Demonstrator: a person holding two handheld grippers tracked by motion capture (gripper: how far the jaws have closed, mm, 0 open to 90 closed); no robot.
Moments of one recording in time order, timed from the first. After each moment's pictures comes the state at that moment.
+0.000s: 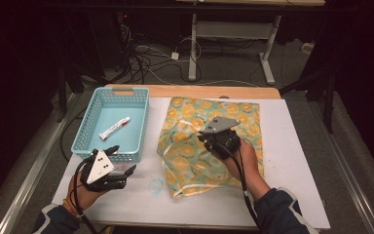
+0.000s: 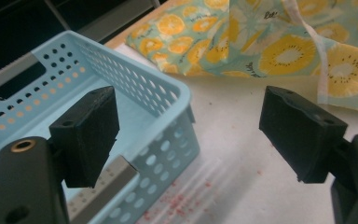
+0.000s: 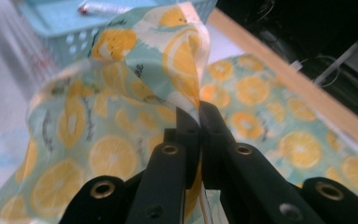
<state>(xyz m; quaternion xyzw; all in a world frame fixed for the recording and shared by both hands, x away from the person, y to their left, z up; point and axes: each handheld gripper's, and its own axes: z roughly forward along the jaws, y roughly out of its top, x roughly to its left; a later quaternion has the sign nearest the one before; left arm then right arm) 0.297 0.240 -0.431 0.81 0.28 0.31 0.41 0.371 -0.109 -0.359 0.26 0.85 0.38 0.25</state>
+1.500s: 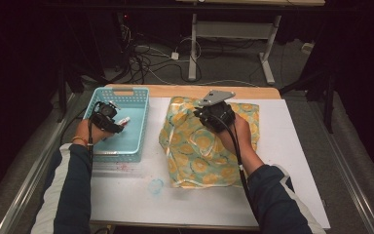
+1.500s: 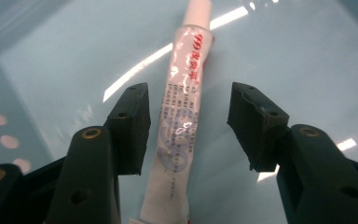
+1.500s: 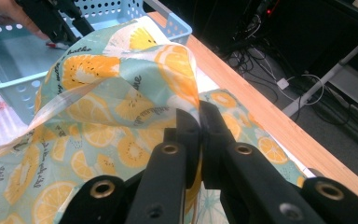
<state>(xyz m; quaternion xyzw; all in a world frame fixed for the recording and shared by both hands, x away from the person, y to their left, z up) 0.510 0.275 -0.454 0.87 0.45 0.14 0.15 0.425 -0.099 -0.339 0.25 0.84 0.39 0.27</state>
